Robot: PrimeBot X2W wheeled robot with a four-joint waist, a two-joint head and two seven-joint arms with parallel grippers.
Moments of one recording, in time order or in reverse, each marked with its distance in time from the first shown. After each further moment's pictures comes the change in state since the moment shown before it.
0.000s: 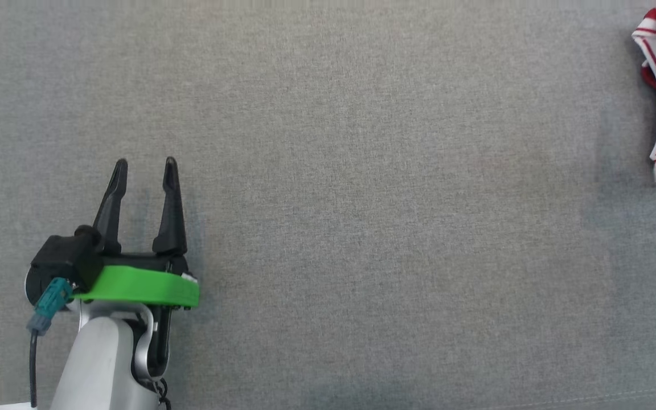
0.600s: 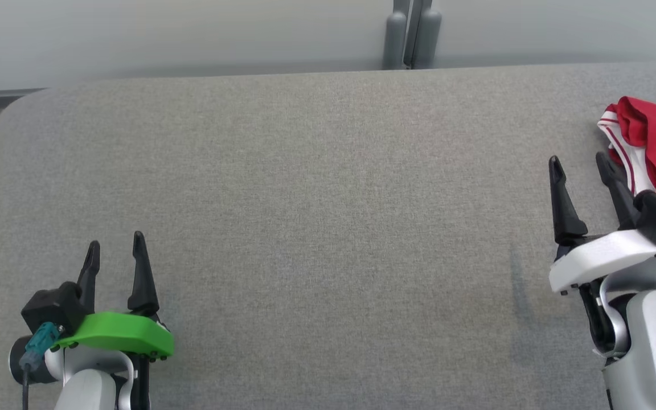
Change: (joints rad) left arm 0.111 0.022 0.077 0.151 -0.033 0.075 0.030; right arm 0.286 0.244 0.075 -0.086 0.127 0.000 -0.106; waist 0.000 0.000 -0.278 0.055
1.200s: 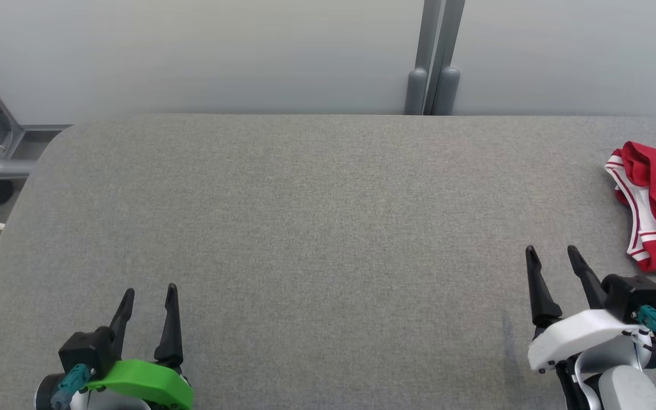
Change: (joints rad) left arm 0.113 0.012 -0.064 0.036 0.026 -0.060 -0.023; right arm 0.182 0.083 -0.002 0.088 0.004 0.000 -0.075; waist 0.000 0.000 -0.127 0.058
